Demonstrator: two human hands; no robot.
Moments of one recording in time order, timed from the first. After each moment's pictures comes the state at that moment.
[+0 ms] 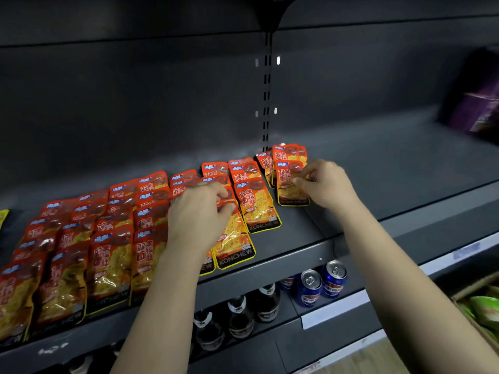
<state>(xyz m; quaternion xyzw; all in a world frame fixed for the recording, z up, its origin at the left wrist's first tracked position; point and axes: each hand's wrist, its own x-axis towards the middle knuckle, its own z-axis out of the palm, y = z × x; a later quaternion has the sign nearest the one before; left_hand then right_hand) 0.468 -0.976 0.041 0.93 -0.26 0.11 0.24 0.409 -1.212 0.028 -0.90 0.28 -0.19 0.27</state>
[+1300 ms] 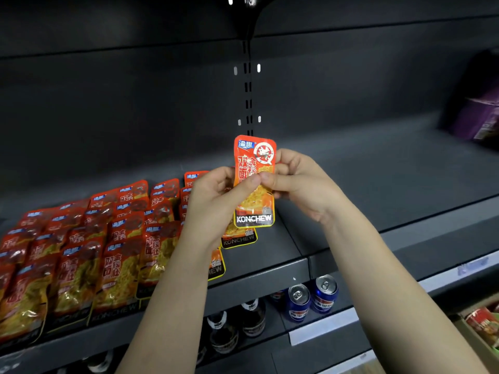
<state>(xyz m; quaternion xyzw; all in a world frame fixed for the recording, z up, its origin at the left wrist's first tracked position) 0.442 -1.048 0.061 0.65 -0.22 -0.11 0.72 0.406 -1.209 0.060 -0.67 -0.01 -0.11 0.73</state>
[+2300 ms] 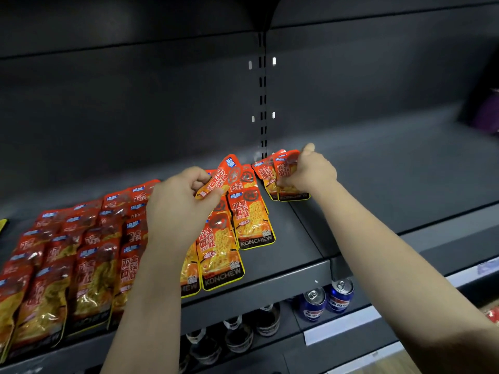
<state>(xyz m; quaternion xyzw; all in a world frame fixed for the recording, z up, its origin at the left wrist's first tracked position) 0.480 -0.990 0.060 0.88 -0.22 0.16 0.38 0.473 -1.231 0.043 -0.91 0.34 -0.09 0.23</state>
